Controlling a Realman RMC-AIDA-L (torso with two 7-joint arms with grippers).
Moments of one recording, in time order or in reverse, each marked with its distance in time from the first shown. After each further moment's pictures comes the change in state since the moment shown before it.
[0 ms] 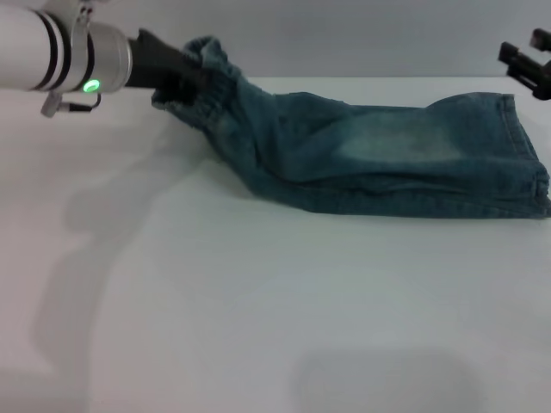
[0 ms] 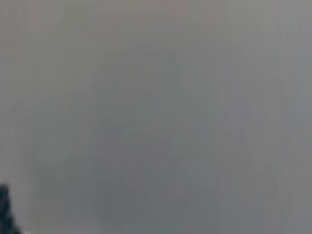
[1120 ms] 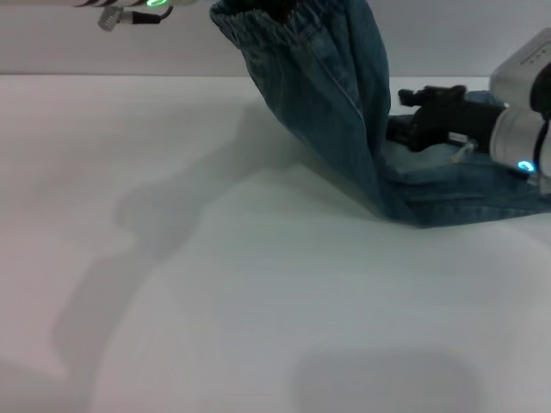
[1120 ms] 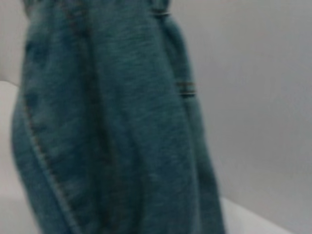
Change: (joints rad) left arm 0.003 0.002 0.178 0.402 -0.015 0.052 -0.122; right arm 0.141 0.006 -0.441 0.136 -0.026 0.235 0.077
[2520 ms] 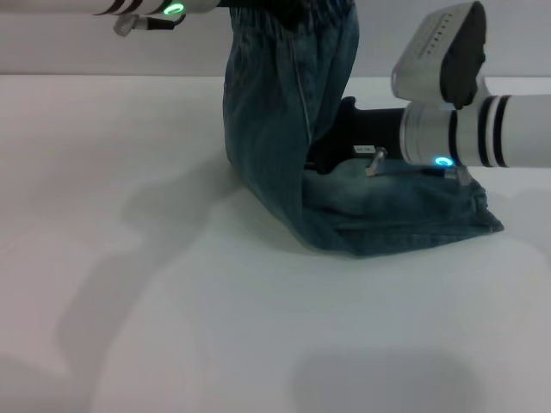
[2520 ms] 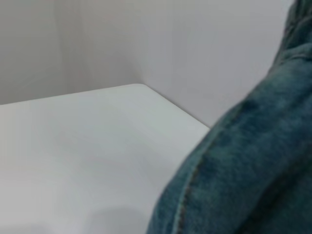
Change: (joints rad) left arm -0.008 -0.002 0.038 -0.034 0.005 -0.041 0.012; right arm 0.123 0.003 -0.244 -0.009 0.020 -0.112 0.152
